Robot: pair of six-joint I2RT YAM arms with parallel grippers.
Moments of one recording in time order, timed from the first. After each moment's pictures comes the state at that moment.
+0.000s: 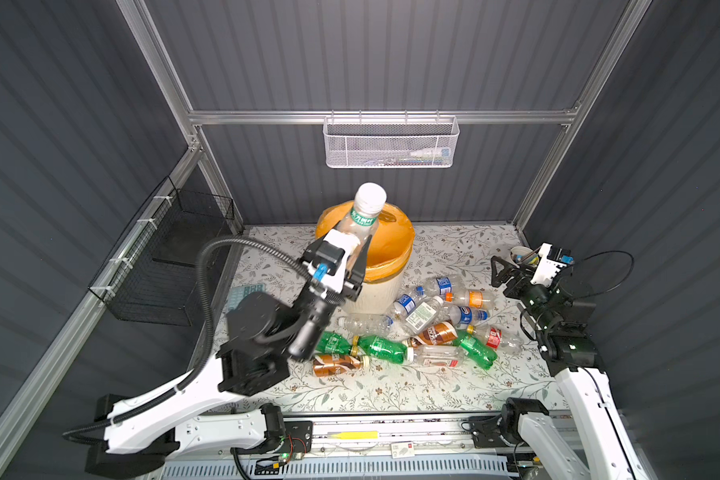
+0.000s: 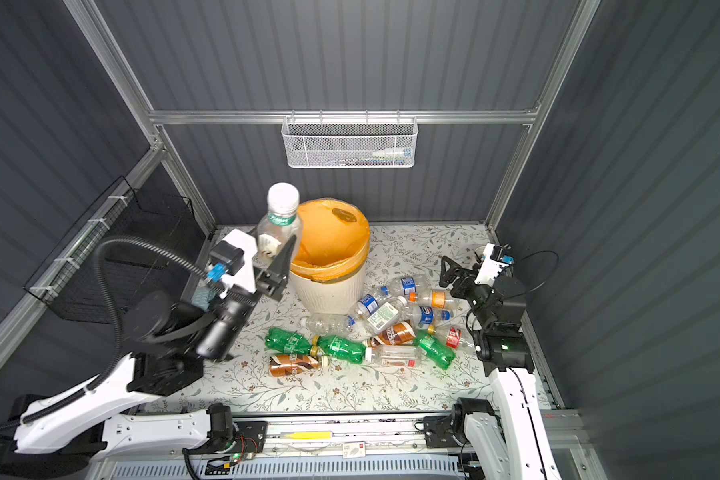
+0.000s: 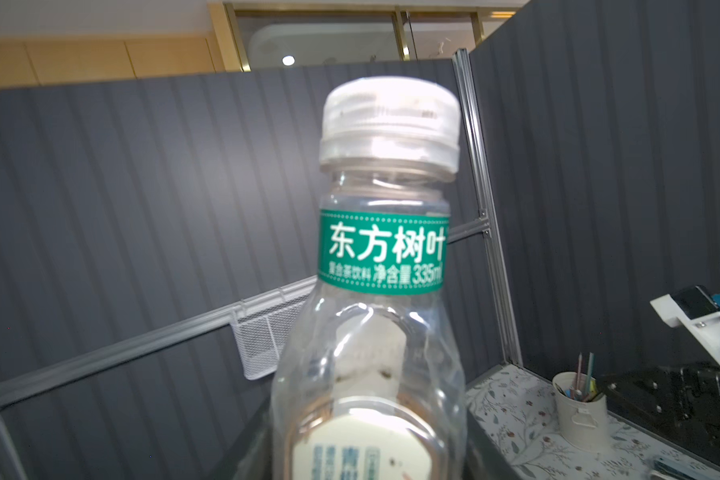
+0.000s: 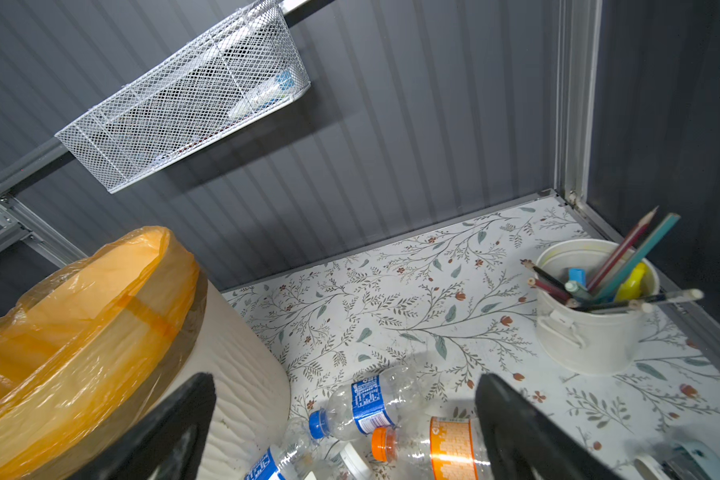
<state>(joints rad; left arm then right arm) -1.13 1.02 1.29 0.10 -0.62 0.46 -0.08 0.75 0.73 -0.13 -0.25 0.38</state>
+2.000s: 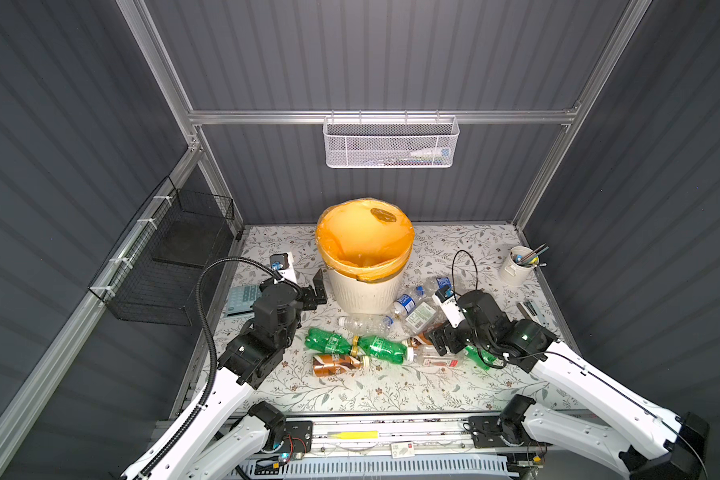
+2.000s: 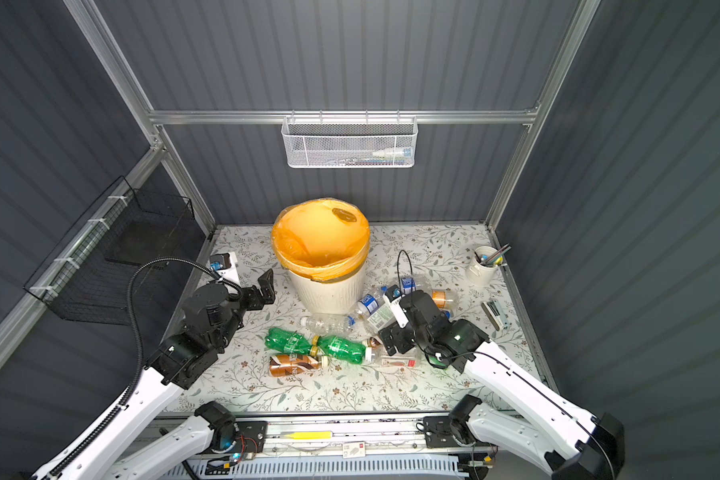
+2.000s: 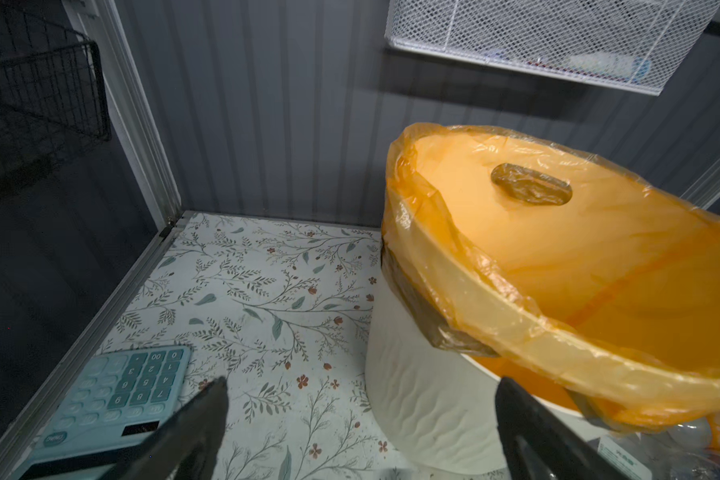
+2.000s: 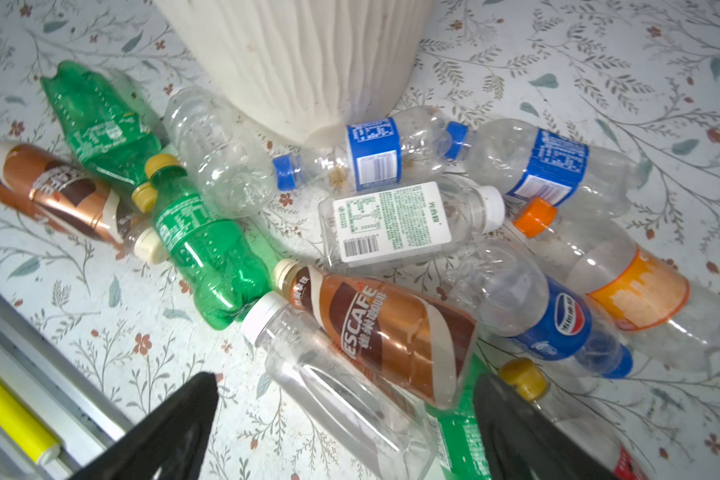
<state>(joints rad) -0.58 0.79 0.82 -0.30 -0.47 -0.26 0.73 0.96 0.84 -0.75 0.06 0.08</state>
